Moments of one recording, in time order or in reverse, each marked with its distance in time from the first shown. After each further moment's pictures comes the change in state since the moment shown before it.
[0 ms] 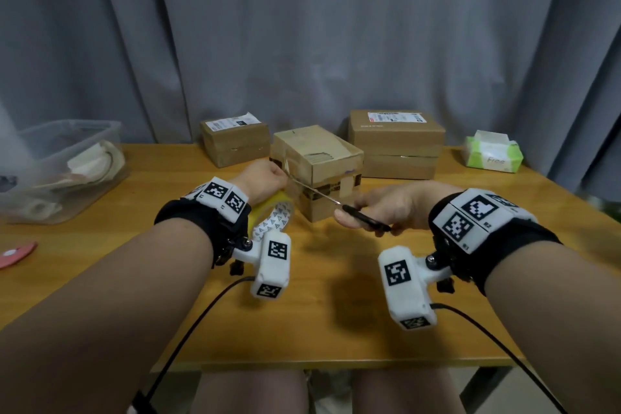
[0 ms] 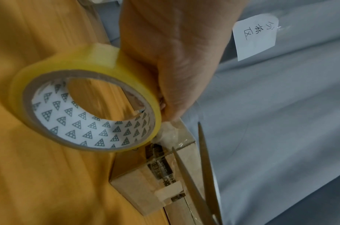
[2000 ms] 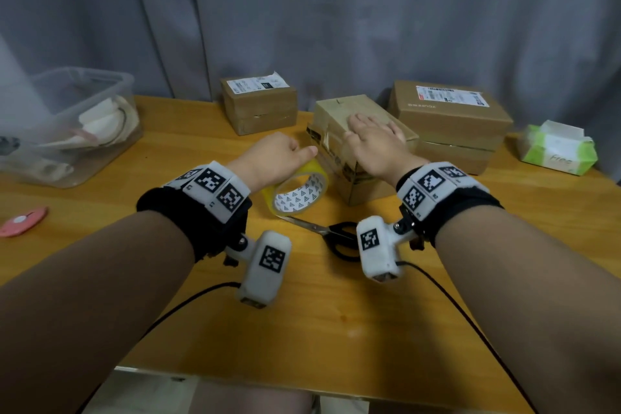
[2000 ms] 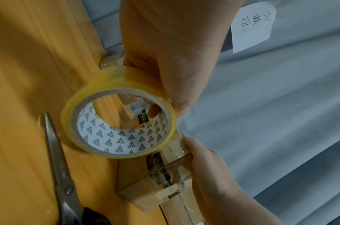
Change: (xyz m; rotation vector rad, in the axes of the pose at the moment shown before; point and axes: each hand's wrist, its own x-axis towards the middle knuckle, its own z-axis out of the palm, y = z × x) left_hand 0.022 -0.012 -0.021 0.142 -0.026 -0.014; right_hand 0.123 -0.041 -0.030 -0.421 0.590 -0.189
